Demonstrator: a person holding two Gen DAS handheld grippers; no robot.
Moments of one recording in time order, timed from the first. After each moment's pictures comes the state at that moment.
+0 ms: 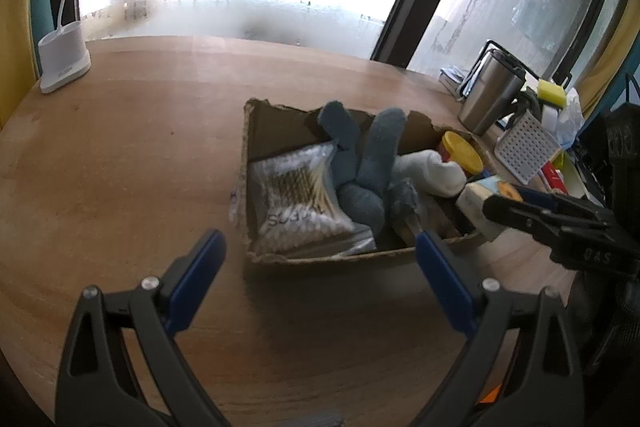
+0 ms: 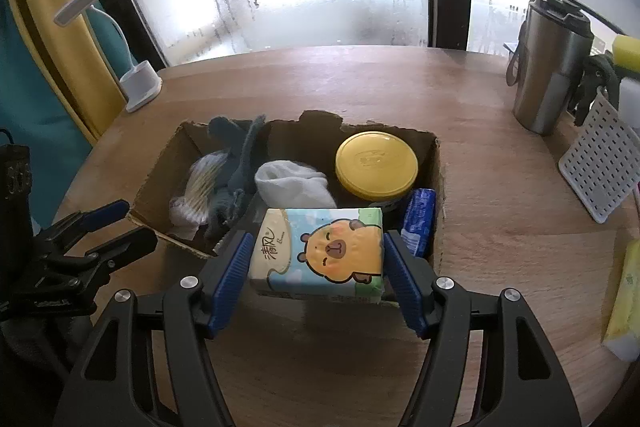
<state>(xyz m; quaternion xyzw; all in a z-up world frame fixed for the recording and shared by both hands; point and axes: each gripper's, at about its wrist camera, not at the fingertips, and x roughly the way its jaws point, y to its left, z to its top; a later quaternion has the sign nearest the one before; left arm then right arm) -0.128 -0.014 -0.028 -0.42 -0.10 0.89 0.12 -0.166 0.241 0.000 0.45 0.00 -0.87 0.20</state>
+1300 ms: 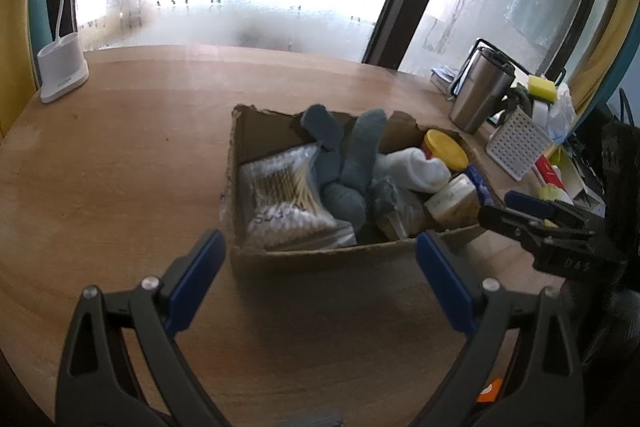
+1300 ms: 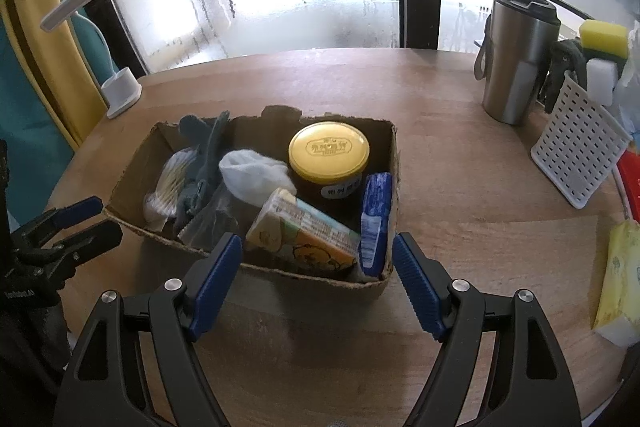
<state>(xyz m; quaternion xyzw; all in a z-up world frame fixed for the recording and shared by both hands) -0.116 -0.005 -0.019 -0.41 -0.09 0.90 0.13 -0.155 0.261 -0.008 0.44 0.00 -0.88 0.17</state>
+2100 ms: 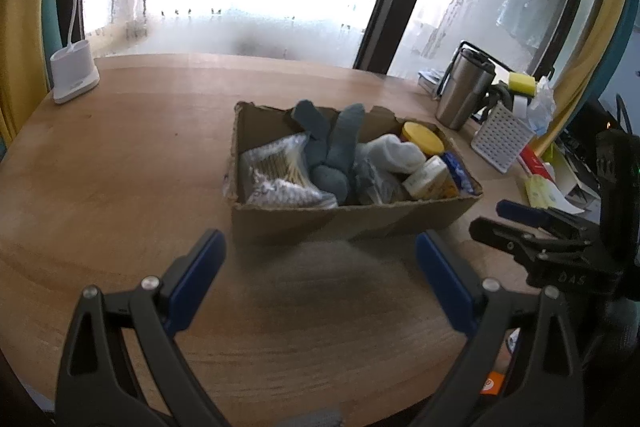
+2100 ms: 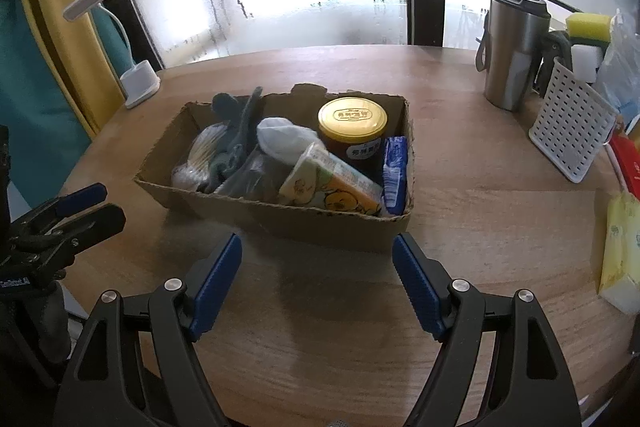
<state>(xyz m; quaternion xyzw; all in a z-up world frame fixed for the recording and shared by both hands) -0.075 -0.007 -0.006 -0.39 -0.08 0.91 0.13 -0.109 0.256 -0.002 0.43 0.00 -0.89 0.18</state>
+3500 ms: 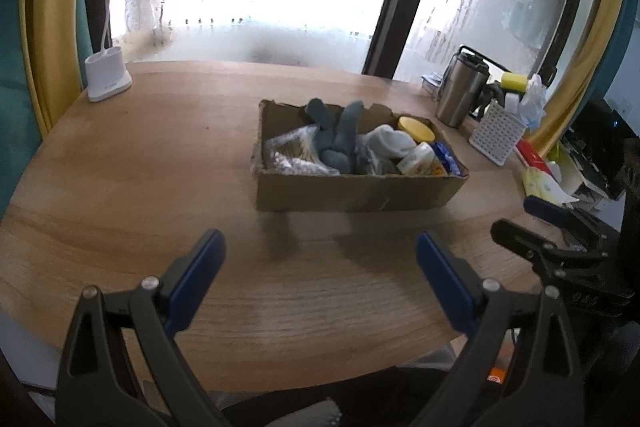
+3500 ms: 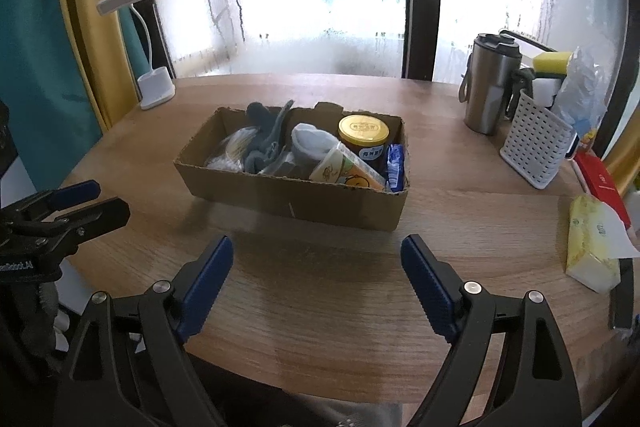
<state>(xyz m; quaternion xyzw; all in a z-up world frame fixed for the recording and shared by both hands) -0.015 -0.015 0.016 -0.38 -0.07 0.92 0.10 -0.039 0.249 0.029 0.37 0.03 -0.91 0.16</state>
